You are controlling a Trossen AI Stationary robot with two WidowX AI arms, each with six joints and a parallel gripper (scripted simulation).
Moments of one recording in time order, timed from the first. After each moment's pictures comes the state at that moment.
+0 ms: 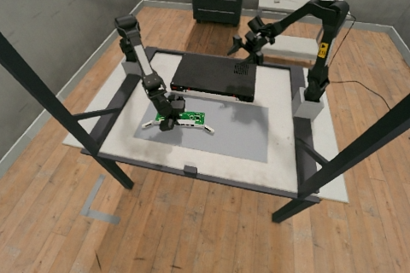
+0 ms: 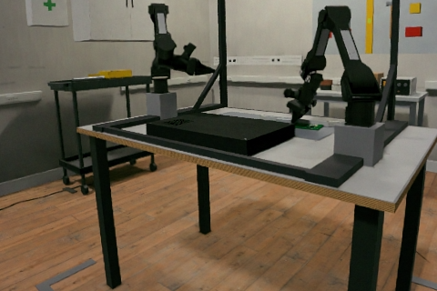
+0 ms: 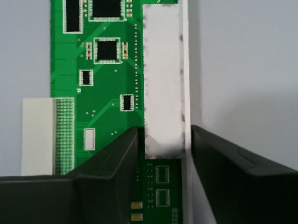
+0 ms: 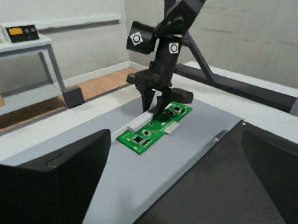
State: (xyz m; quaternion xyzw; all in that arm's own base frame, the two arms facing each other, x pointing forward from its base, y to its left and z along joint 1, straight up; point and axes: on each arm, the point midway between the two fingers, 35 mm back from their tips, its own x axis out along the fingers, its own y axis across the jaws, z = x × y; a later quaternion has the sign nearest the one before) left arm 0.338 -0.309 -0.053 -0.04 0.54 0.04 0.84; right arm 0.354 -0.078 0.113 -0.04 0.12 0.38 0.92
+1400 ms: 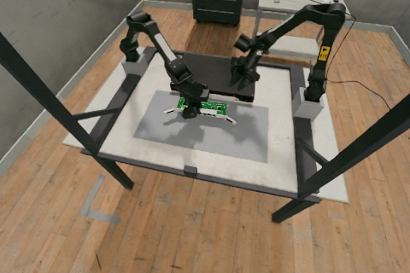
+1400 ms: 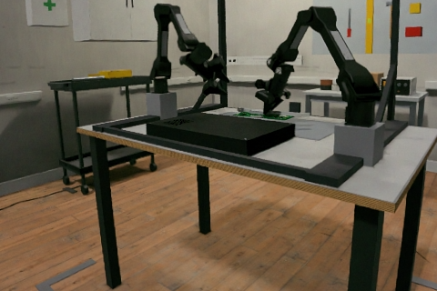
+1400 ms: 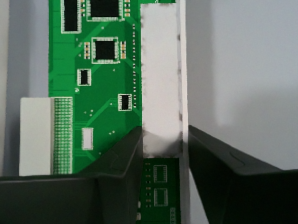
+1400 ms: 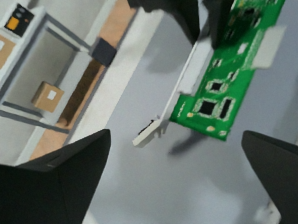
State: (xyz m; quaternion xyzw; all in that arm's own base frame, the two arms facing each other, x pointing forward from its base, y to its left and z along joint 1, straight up) left arm 0.432 -0.252 -0.018 -0.01 0.54 0.01 0.84; right arm 0.339 0.032 0.050 0.15 0.44 0.34 0.82
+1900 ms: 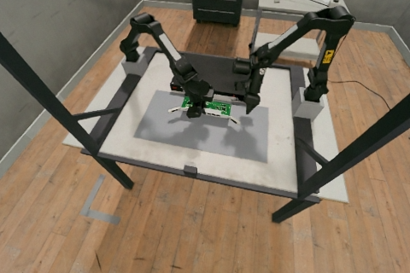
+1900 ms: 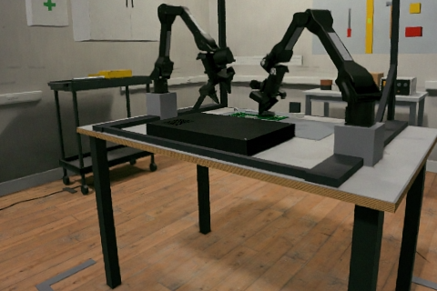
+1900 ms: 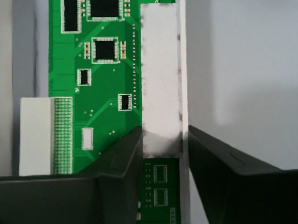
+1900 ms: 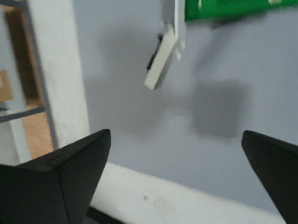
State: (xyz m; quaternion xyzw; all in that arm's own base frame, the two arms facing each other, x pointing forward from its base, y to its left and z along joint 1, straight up) left arm 0.451 -0.244 -0.019 0.00 0.54 0.00 0.84; right arm 0.276 0.106 0.007 0.18 0.67 0.14 0.71
